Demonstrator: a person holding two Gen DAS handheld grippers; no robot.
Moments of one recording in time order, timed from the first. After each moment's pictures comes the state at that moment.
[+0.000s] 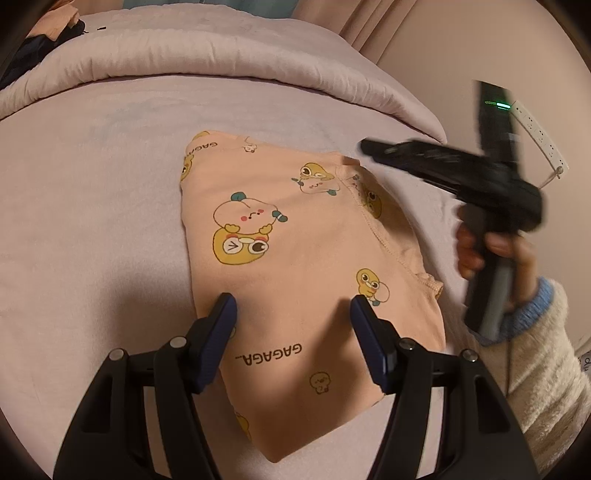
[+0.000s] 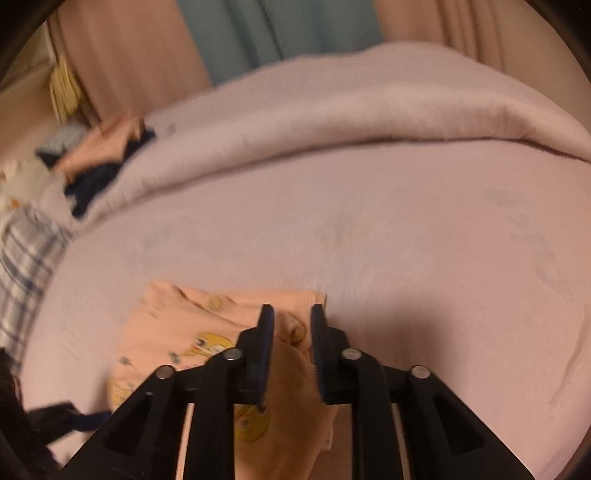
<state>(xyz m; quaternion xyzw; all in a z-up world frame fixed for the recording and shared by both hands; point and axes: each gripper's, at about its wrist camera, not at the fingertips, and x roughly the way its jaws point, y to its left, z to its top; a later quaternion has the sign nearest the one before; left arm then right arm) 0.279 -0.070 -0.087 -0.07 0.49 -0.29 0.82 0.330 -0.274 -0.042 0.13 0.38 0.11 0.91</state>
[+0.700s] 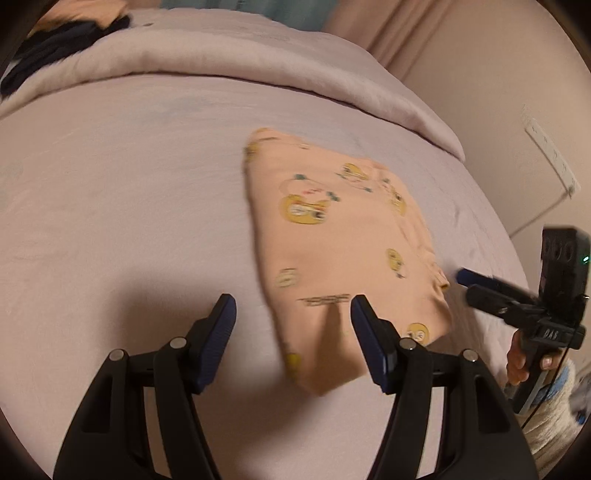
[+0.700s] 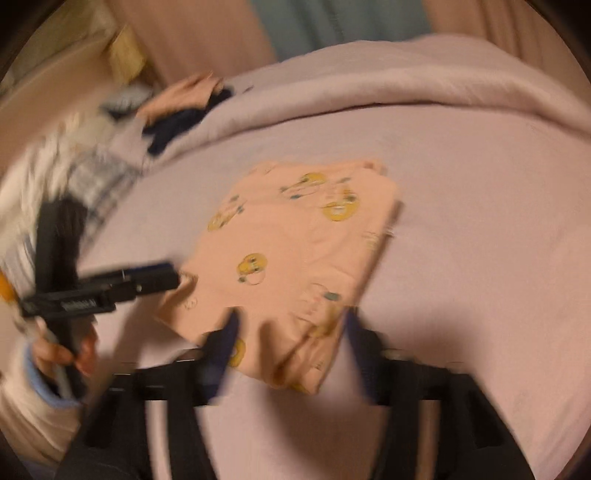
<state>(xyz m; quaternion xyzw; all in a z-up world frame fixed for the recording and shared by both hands) 0.250 -0.018 -0.087 -0.11 0.49 -0.24 0.83 0.216 -0.278 -0.063 0.13 0.42 0.18 0.88</state>
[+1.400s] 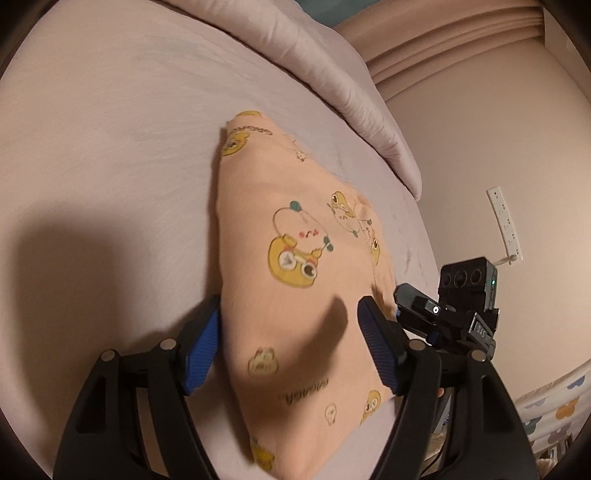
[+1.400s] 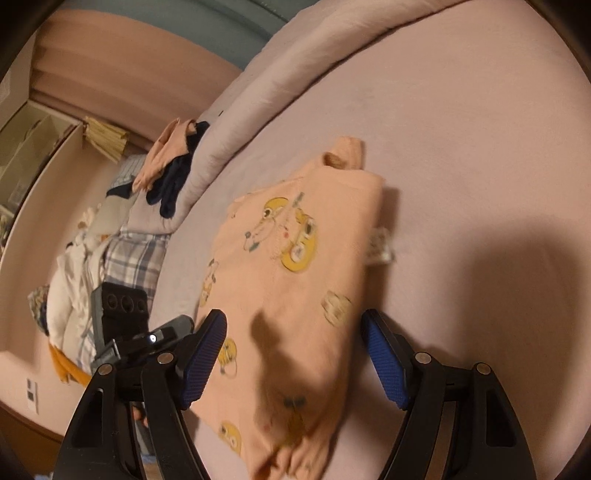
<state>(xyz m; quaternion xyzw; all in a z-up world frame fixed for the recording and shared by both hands) 0.305 -0.020 -0.124 -0.27 0.51 -0.33 0.75 0.267 -0.289 -0.106 0.30 0.44 0.26 0.80</state>
